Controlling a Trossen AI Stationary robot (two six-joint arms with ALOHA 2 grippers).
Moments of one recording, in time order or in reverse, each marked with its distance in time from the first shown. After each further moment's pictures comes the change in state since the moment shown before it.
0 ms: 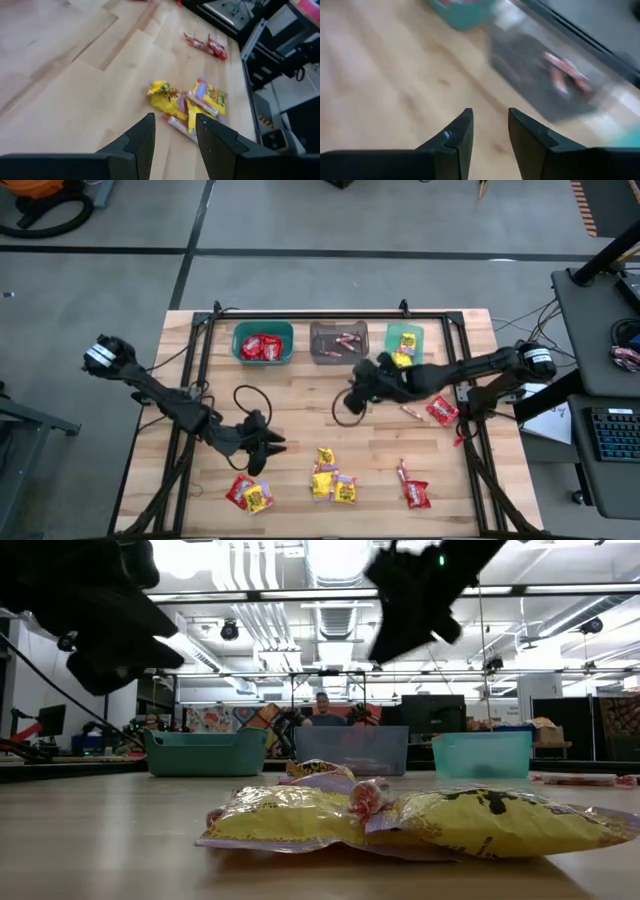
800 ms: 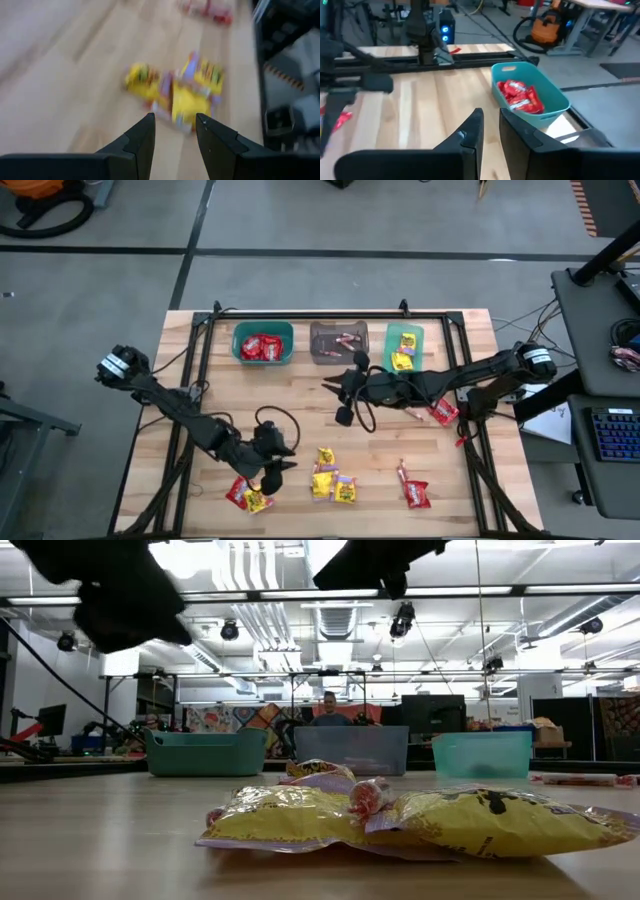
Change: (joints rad) left arm -0.045 0.205 0.372 -0.404 0.051 0.004; right arm 0.050 0.006 -0.011 0.520 -0.090 -0.463
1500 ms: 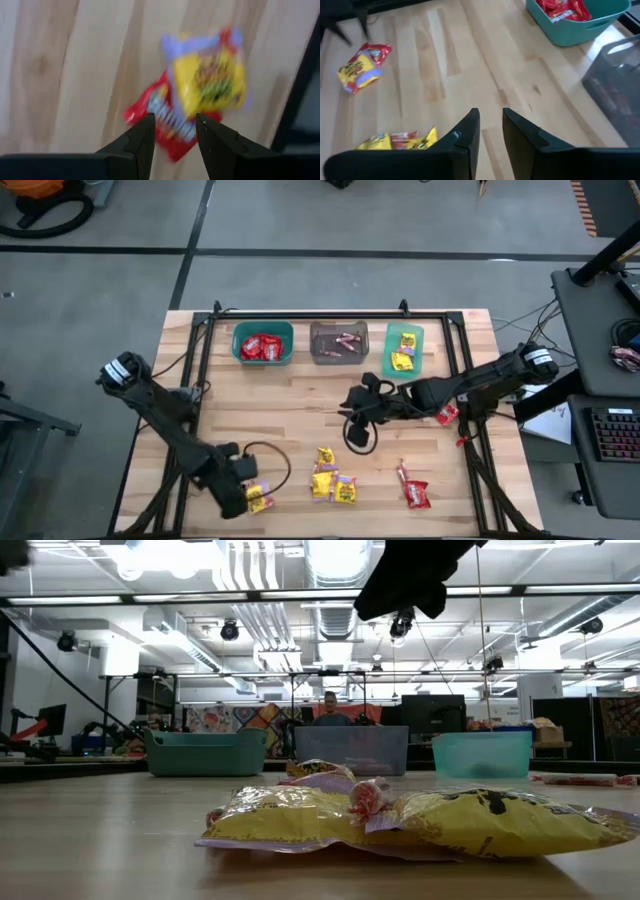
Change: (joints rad) left arm -0.244 0.071 0.128 -0.610 0.337 -0.295; right arm 0.093 -0.008 0.063 -0.446 -0.108 0.341
